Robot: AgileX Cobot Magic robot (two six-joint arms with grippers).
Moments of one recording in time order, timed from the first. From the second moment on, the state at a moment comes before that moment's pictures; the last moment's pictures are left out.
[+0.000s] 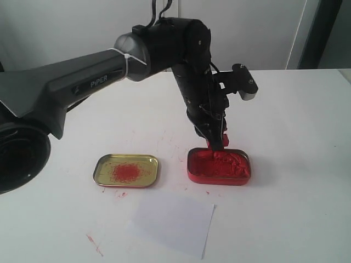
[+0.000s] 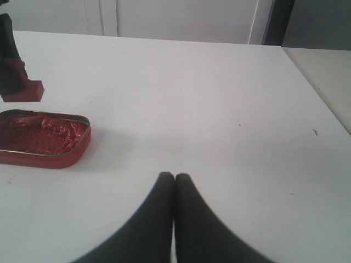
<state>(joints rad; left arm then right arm) -0.79 2.32 -2.23 -0.18 1.20 0.74 0.03 0.00 -0.01 0.00 0.36 -0.01</state>
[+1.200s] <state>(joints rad) -0.73 2.03 -1.86 -0.24 1.32 0.71 0.03 0.00 -0.01 0.00 0.36 -0.01</state>
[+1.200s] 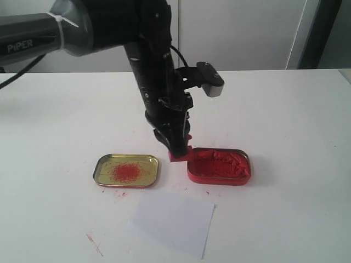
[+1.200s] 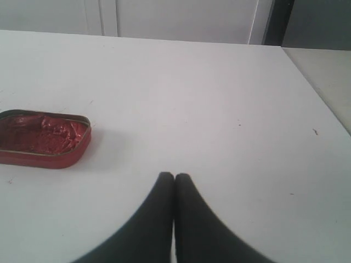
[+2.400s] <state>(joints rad) -0.77 1.83 -1.28 -0.37 0.91 0.73 0.03 0.00 -0.01 0.00 0.36 -0.01</state>
